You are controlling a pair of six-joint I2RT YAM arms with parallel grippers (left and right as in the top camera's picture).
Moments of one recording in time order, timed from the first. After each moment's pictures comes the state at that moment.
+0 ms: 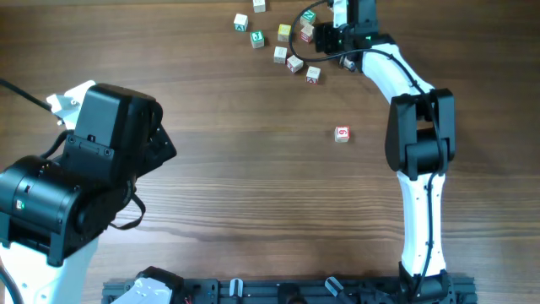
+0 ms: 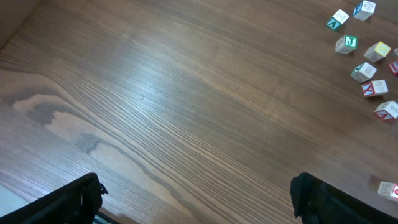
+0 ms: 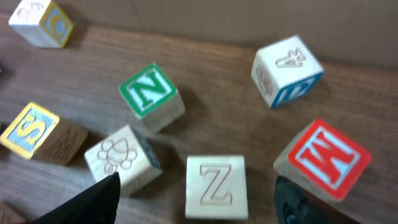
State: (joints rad) left arm -0.36 1.23 1.82 -1.68 -0.47 -0.76; right arm 0.17 2.52 2.00 -0.19 -0.14 -0.02
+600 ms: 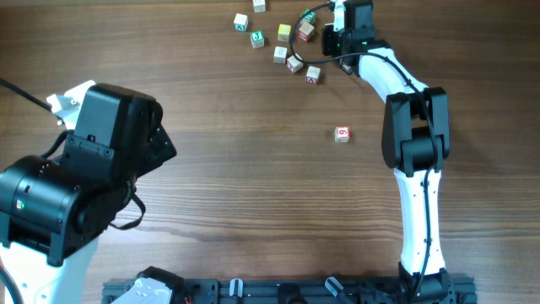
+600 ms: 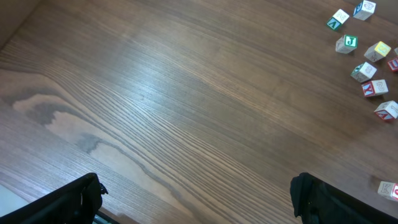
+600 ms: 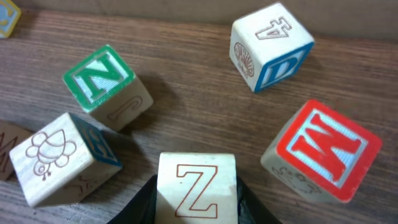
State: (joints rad) left arm -0.36 1.23 1.82 -1.68 -0.48 -0.76; right arm 0.17 2.58 2.01 -0.16 -0.08 0.01
